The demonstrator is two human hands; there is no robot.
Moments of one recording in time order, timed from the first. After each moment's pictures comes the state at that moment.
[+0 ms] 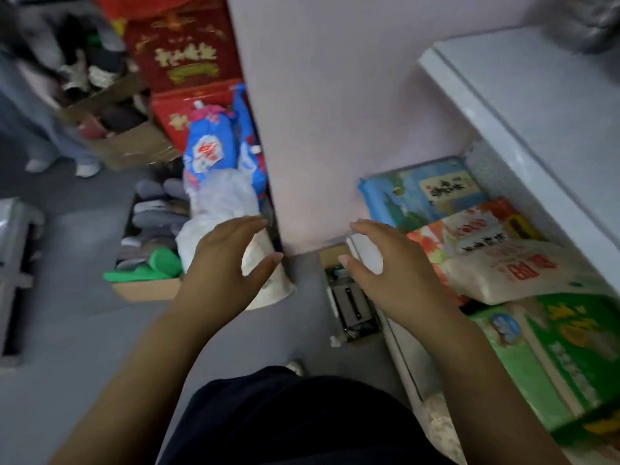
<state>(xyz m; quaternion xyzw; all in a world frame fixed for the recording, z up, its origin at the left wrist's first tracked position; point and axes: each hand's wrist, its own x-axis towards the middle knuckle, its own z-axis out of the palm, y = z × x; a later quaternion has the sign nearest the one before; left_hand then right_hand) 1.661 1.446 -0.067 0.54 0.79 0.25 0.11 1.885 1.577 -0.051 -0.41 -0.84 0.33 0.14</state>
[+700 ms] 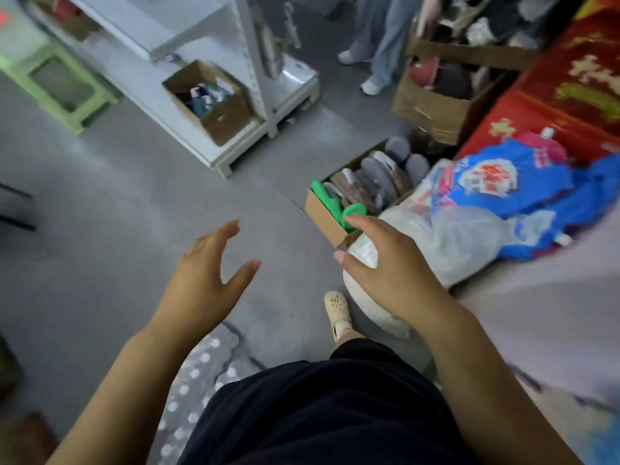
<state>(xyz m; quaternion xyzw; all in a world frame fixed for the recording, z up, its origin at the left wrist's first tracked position) 1.534 1.179 -0.083 -0.03 0.95 0.29 0.06 1.508 1.450 -0.087 0.04 -0.91 0.40 -0.11</state>
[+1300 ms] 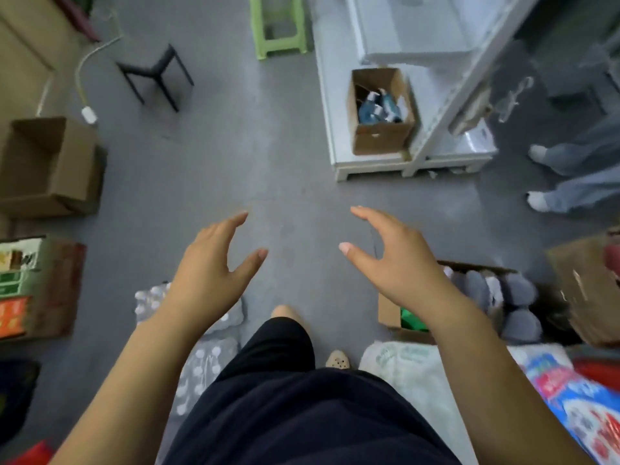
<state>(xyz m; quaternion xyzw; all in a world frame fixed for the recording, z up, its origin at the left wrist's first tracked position) 1.462 1.069 -0.089 -0.37 0.88 0.31 -0.04 1.263 1.251 -0.082 0.37 -0.85 0.30 -0.23</state>
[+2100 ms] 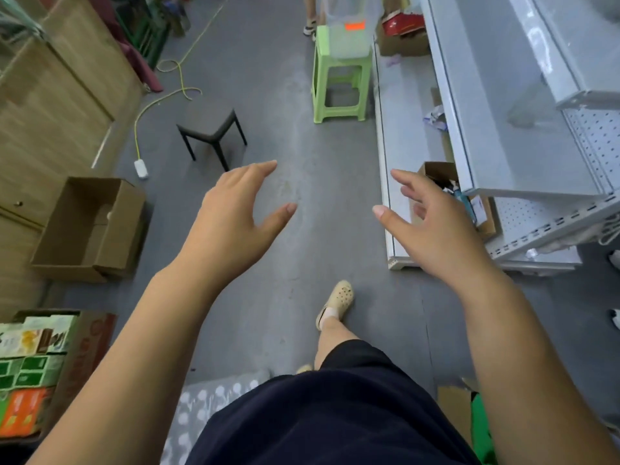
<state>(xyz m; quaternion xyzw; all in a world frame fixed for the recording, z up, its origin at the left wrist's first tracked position) 1.290 0.653 -0.035 -0.35 0.90 0.24 -0.13 1.084 0.830 -0.049 0.35 -0.83 0.39 -0.21</state>
